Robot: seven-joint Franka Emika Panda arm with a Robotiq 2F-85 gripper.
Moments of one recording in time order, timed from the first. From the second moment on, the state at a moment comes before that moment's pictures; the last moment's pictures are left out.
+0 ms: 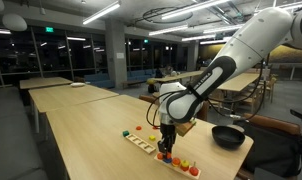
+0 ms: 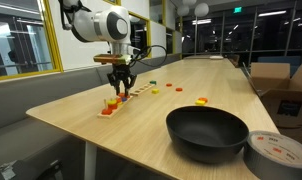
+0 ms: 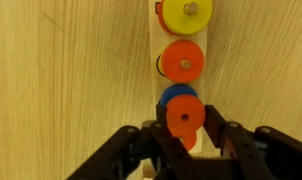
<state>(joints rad) 0.13 0.21 0.10 -2.24 0.04 2.46 0.04</state>
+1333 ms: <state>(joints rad) 0.13 0.20 0.10 -2.28 0.02 2.46 0.07</state>
